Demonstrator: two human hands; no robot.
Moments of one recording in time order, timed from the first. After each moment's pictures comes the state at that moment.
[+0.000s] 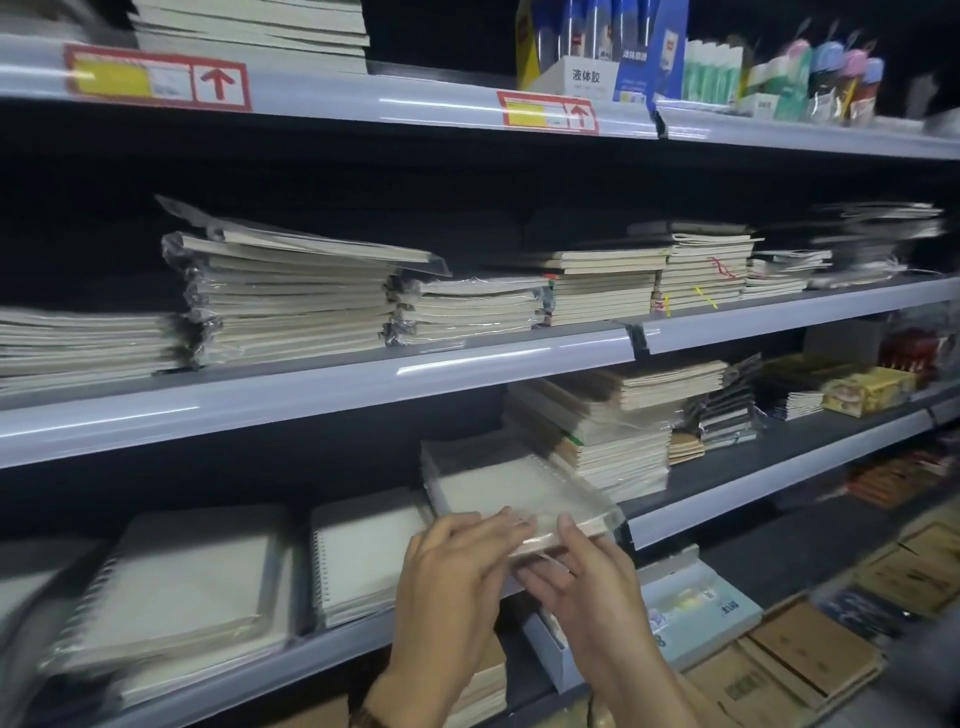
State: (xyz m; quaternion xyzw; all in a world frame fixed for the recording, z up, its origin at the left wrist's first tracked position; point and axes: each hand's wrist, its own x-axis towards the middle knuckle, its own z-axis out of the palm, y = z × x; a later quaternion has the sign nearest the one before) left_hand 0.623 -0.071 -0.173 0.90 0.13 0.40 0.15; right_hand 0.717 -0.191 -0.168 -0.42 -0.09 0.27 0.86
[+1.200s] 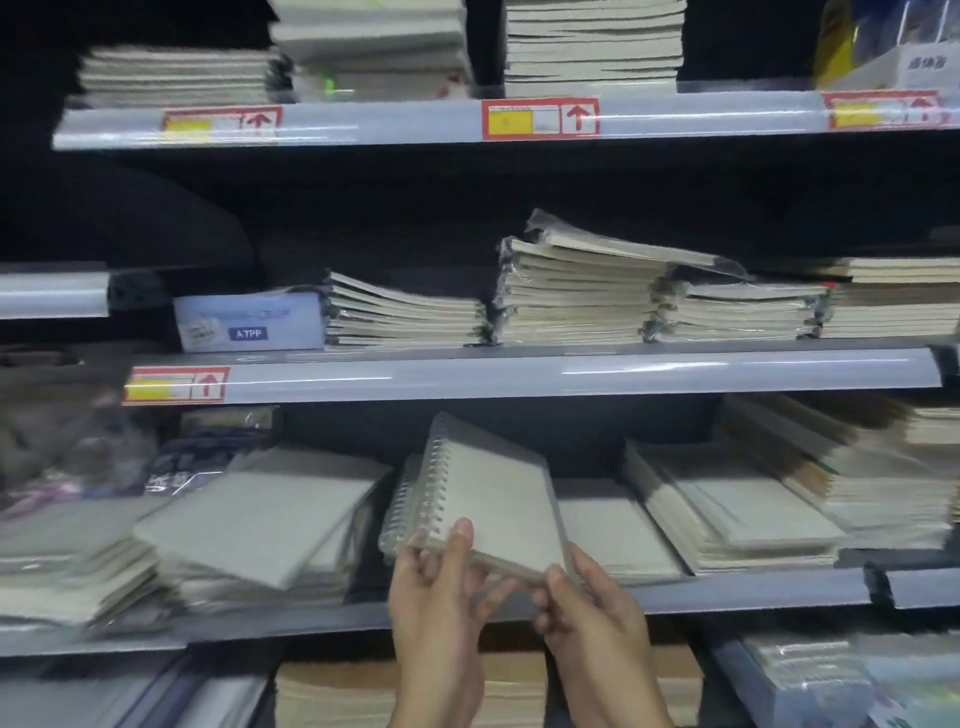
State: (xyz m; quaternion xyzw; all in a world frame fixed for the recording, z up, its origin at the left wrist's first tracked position) left_hand 0.420 -0.026 -0.143 0.34 0.24 0.57 0.71; right_hand 0.528 -0.074 -0.181 -0.44 -0.17 0.39 0.79
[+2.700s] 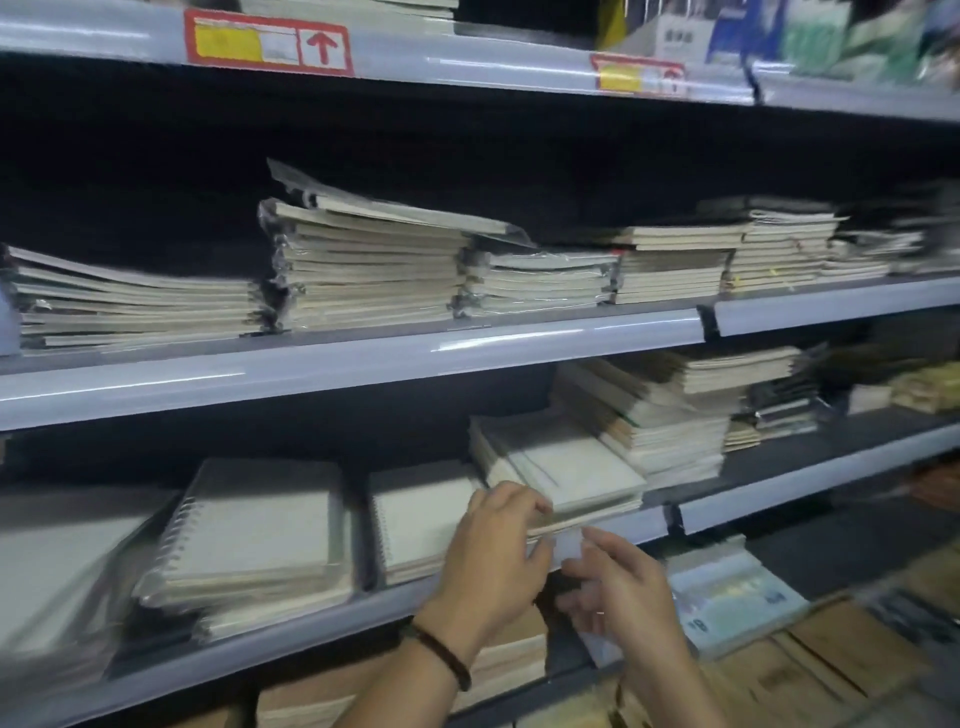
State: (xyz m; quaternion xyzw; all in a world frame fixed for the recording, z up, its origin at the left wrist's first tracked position) left_hand 0.616 -0.036 -0.174 0.93 0.15 0.29 0.18; right_hand 0.694 -0.174 -0.195 -0.63 -0.13 0.23 0.73
